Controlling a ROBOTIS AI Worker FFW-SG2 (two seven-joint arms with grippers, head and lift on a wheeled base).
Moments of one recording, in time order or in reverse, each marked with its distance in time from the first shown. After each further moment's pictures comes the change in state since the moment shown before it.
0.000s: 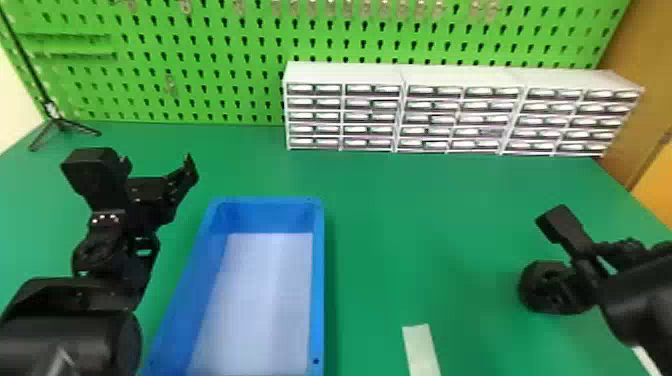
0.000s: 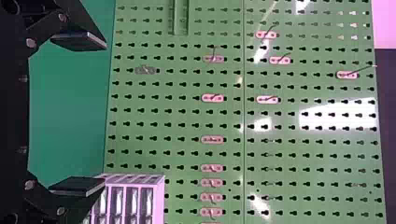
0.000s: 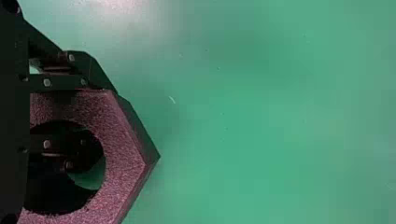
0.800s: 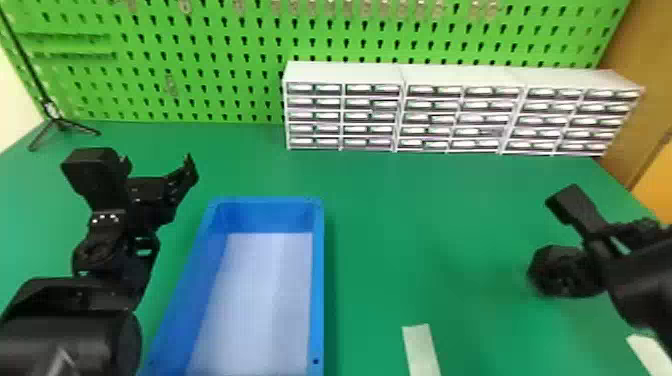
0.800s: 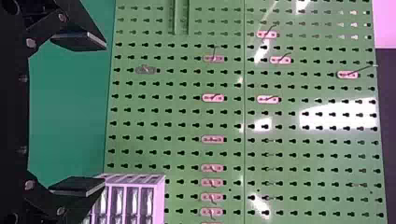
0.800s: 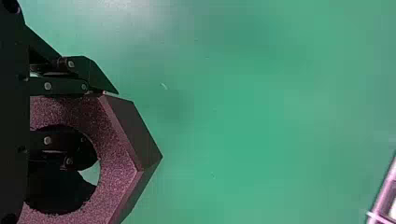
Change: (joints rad) left arm 0.000 0.000 0.000 0.000 0.000 0.000 0.000; right arm -0.030 -0.033 0.012 -0.102 0.047 0.097 0.042
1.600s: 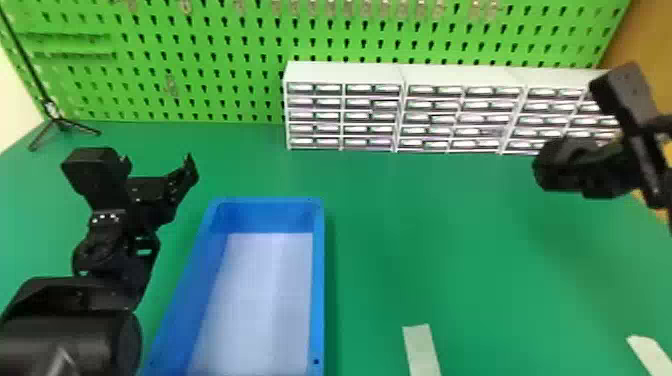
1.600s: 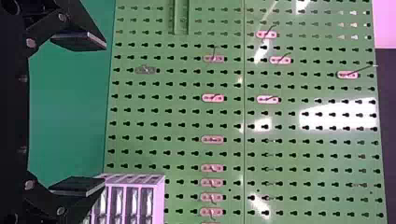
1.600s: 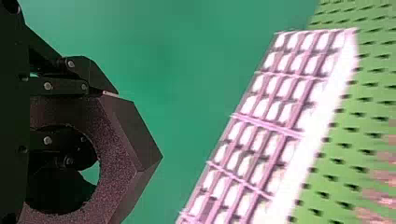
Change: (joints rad) left arm -0.001 0.000 -0.001 0.000 0.000 0.000 0.000; right arm -0.145 -0.015 -0.059 -0.265 -0.122 0.035 -0.035
